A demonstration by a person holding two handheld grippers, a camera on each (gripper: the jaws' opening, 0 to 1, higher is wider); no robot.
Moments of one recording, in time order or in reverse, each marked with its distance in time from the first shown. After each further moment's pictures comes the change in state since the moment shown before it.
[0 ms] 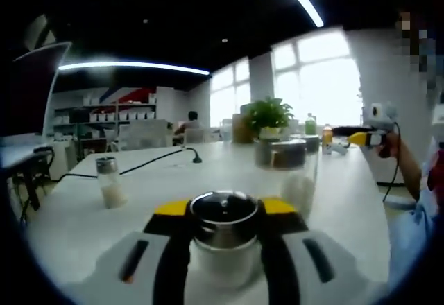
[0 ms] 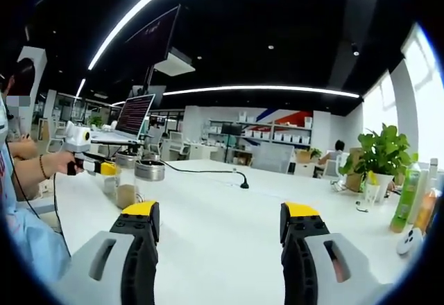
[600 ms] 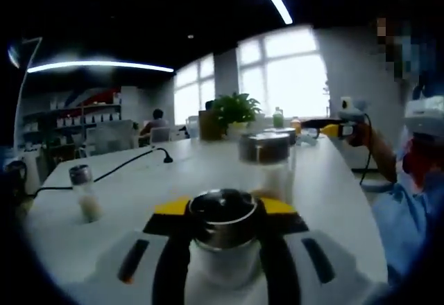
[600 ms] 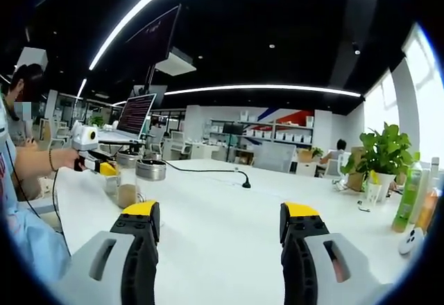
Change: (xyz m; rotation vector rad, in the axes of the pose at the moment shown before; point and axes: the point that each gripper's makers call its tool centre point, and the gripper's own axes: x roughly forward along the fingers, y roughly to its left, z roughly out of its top) left arm 0.003 -0.007 -0.001 0.048 0.036 -0.256; right arm 0.005 0.000 0.000 0.004 0.001 0.010
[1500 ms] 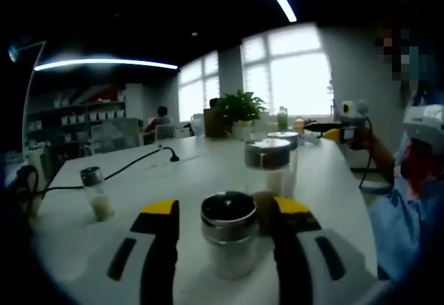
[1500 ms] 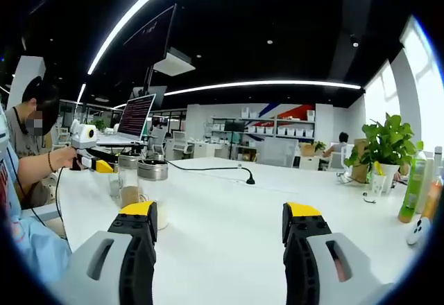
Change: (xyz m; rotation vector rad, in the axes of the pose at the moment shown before) left arm -0.020 0.000 0.009 -0.006 0.016 0.085; right arm 0.006 0.005 -0.007 0.060 0.017 0.012
